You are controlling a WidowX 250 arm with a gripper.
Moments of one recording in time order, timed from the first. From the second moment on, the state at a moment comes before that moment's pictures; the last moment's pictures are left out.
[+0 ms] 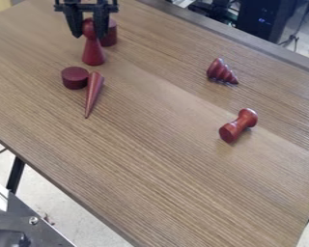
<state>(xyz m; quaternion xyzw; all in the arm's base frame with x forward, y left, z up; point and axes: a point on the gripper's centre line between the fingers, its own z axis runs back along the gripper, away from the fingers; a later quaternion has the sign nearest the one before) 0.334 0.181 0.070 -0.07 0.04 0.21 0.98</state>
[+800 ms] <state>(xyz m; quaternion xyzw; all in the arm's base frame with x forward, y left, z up) 0.365 0.093 0.112 -0.01 0.02 0.07 1.00</state>
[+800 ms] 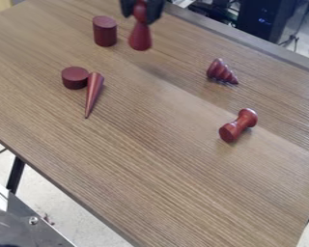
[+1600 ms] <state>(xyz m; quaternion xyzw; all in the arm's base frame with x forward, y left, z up) 0.382 0.028 0.075 -0.09 0.05 -0.03 0.99</state>
